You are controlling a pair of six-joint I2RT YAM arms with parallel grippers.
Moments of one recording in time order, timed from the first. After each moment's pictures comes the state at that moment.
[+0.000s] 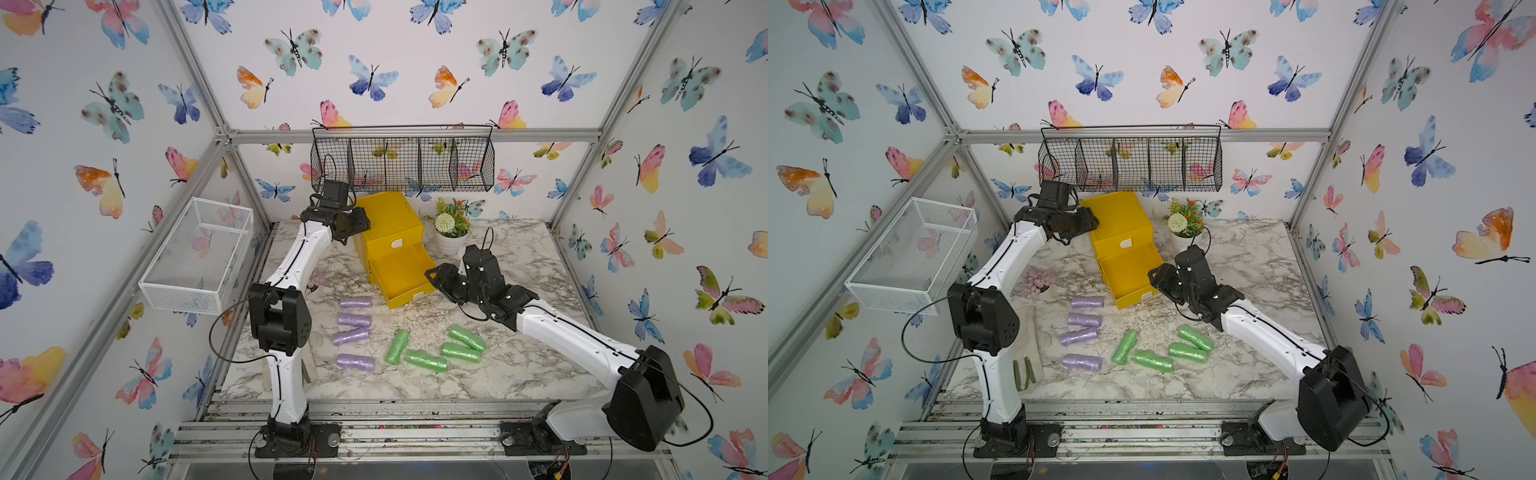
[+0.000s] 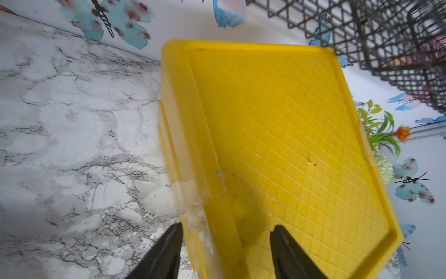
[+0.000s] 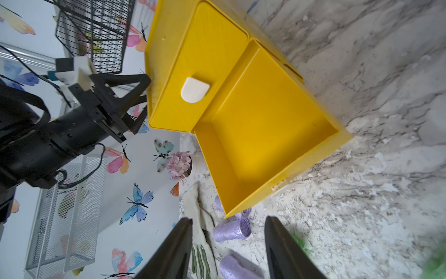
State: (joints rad) left arm -0.24 2.01 2.02 -0.75 0.16 -0.46; right arm 0.67 1.33 1.04 -0.19 -0.04 1.02
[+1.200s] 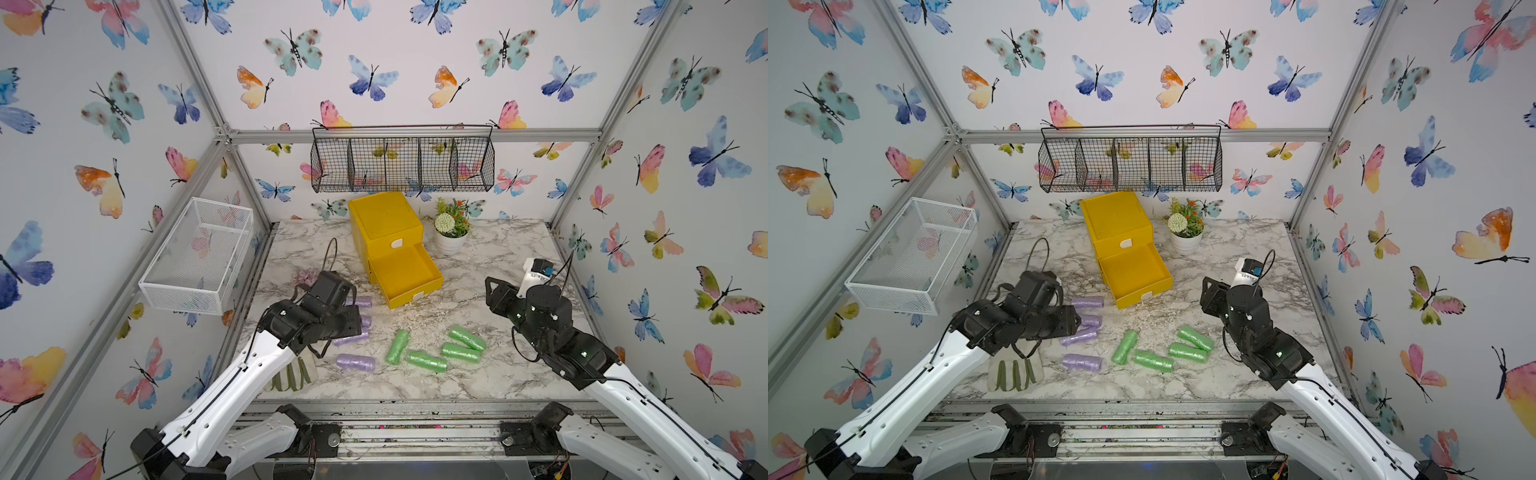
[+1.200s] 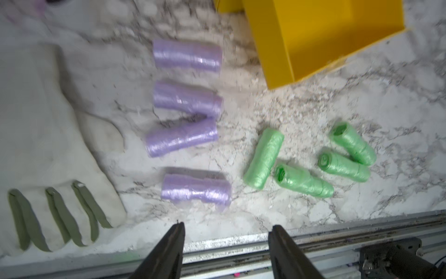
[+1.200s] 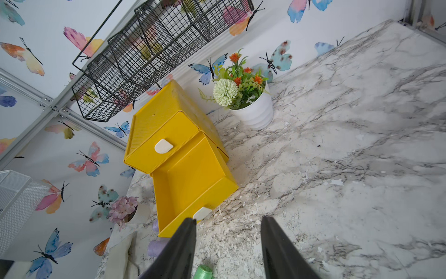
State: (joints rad) left arm -0.69 1.08 1.04 -1.09 -0.03 -0.75; right arm 0.67 0.80 0.82 -0.38 0.37 0.72
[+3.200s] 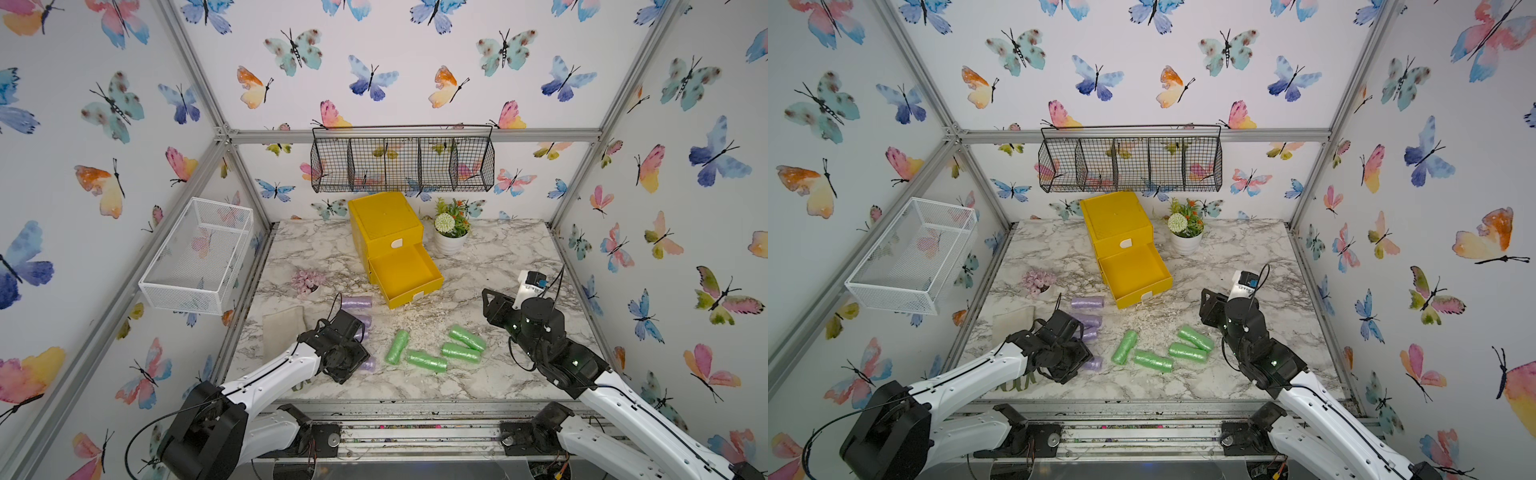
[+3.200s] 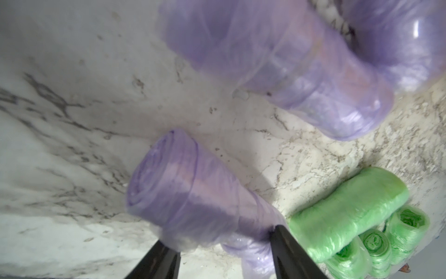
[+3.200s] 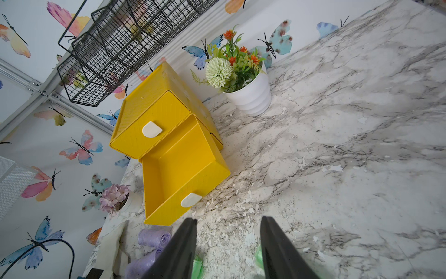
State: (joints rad) left arm -0.60 1.18 0.56 -0.61 0.13 -1.29; right arm 0.67 0.77 0.68 -0.28 0.34 0.72
